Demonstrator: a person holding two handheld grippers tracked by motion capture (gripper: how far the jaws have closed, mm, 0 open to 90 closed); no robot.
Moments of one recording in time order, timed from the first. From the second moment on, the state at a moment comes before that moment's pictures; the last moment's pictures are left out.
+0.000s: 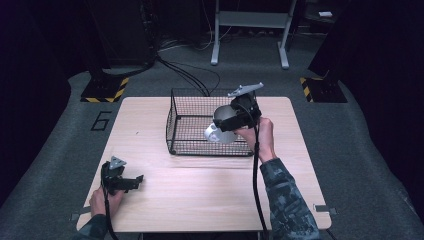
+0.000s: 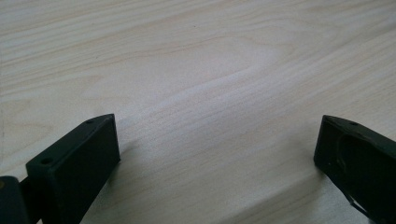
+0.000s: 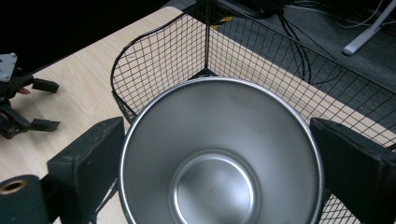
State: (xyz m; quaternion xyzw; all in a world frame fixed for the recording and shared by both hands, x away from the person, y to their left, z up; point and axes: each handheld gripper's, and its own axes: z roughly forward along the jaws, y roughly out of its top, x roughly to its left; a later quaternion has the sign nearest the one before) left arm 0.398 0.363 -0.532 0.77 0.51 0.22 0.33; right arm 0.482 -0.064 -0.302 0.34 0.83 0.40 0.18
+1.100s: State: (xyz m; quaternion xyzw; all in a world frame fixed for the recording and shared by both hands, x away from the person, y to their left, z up) left arm 0.398 0.363 -0.532 0.77 0.51 0.22 0.33; right arm 0.542 -0.053 -0.321 0.39 0.82 0.38 0.16
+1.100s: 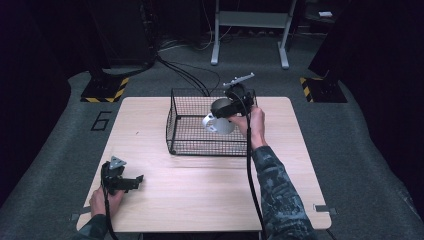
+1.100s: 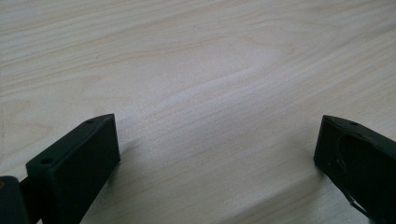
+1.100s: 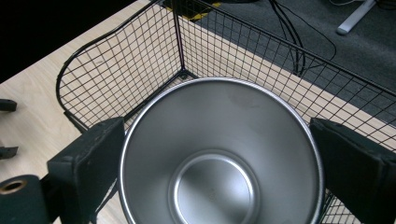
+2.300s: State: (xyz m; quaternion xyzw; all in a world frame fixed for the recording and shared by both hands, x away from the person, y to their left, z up) left arm 0.398 0.363 -0.532 0.77 0.51 0.22 0.33; right arm 0.583 -0.041 -0.363 0.43 0.82 0.35 0.13
